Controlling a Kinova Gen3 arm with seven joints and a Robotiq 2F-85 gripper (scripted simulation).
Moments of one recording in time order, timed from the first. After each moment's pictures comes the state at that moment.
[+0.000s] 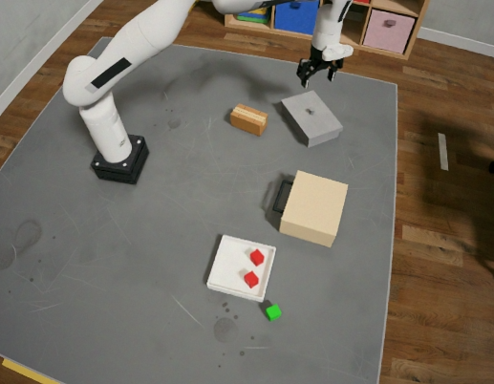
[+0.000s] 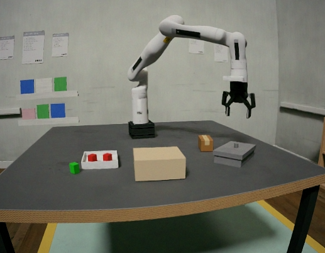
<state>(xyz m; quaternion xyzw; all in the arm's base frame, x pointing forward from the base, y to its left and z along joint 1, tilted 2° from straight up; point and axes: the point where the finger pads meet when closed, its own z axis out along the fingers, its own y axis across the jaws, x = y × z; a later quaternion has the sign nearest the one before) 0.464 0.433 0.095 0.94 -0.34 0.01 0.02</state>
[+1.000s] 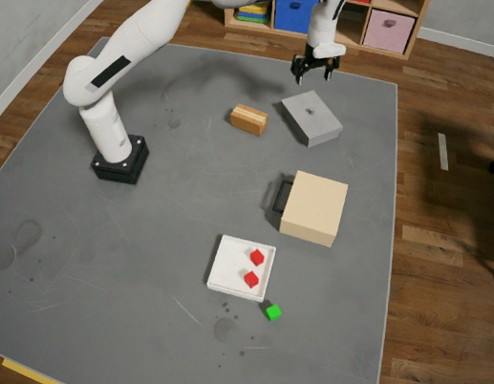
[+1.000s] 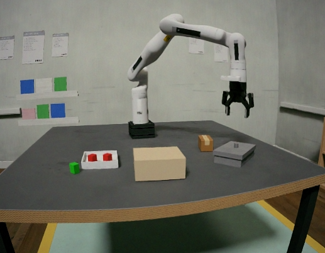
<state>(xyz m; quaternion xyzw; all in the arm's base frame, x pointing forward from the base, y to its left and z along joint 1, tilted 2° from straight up) 0.448 0.434 0.095 0.92 -0.40 0.01 0.02</state>
